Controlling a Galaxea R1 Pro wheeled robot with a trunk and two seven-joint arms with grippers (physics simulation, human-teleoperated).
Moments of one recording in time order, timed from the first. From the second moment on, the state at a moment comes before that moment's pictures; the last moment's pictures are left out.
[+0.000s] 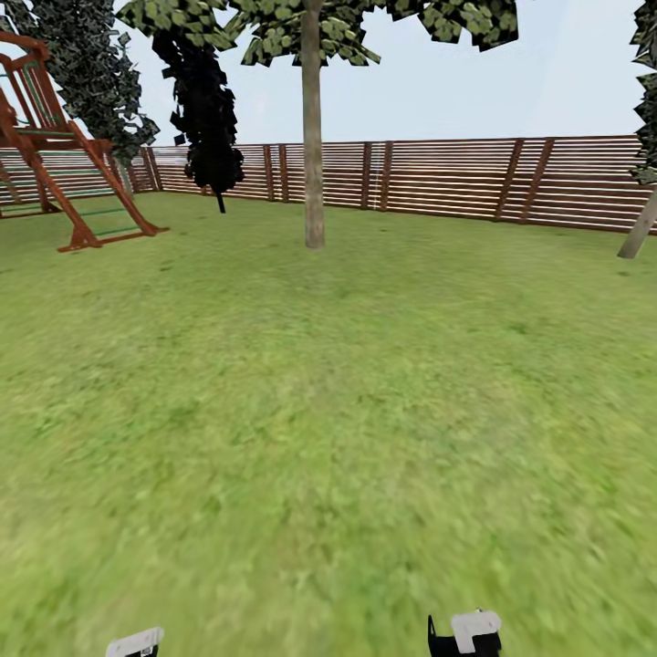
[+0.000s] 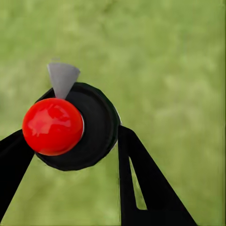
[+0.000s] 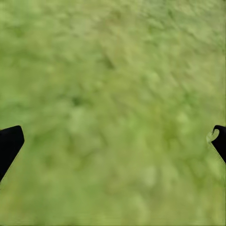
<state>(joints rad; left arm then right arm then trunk) -0.35 0.15 0.29 -0.12 0.01 -0.38 -0.05 -0.40 0.02 -0.04 -0.03 0.35 -0.61 -0.37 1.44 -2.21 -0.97</state>
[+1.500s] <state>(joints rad) -0.35 0.15 0.29 -0.12 0.01 -0.38 -0.05 -0.40 0.02 -0.04 -0.03 0.35 -0.61 -0.37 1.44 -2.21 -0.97</state>
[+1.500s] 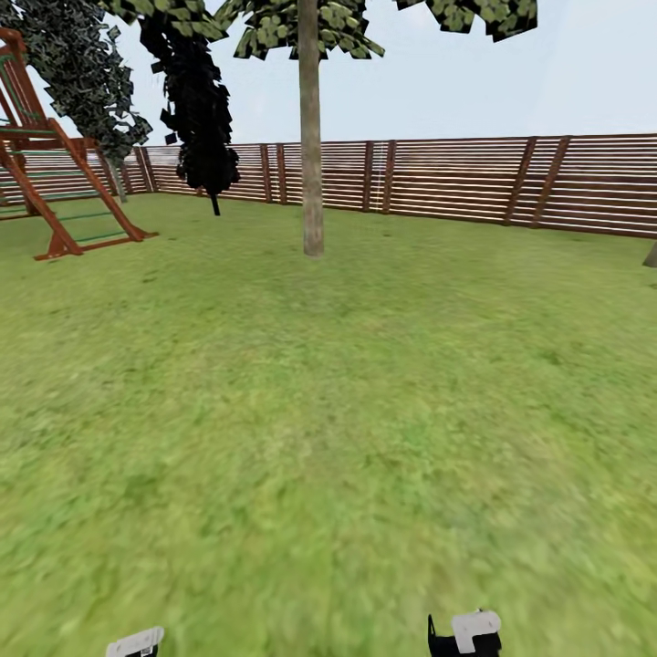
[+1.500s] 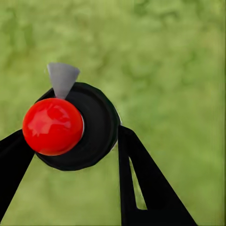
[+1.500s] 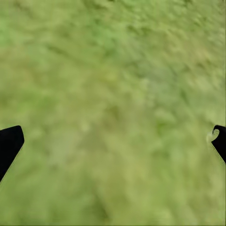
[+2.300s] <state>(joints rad) -0.35 0.15 0.29 -0.12 0.01 -0.38 -0.05 -0.40 0.03 -0.04 -0.03 0.35 -0.61 -0.37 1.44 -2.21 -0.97</state>
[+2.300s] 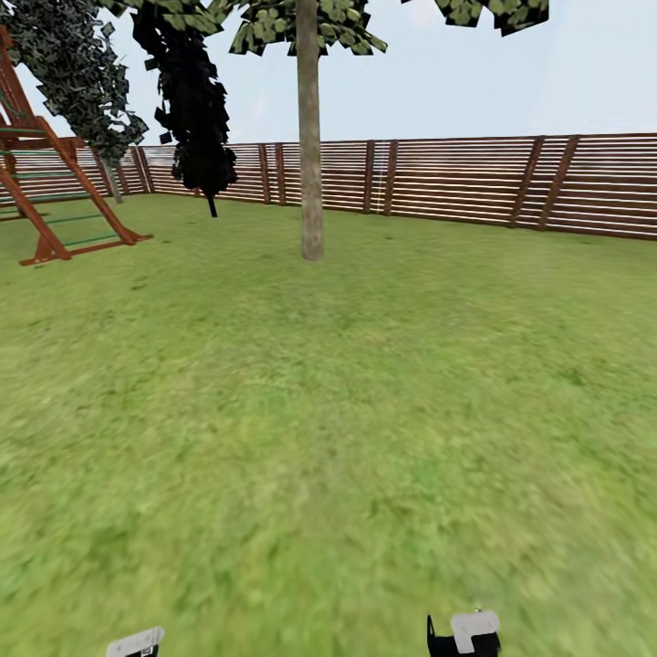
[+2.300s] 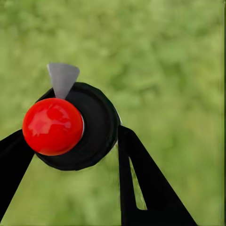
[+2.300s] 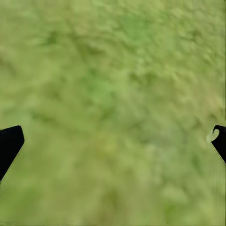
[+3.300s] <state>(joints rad) -0.35 0.15 0.29 -0.12 0.01 -0.38 -0.05 -0.40 0.03 -0.04 -0.03 0.35 -0.61 -0.36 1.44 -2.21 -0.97</state>
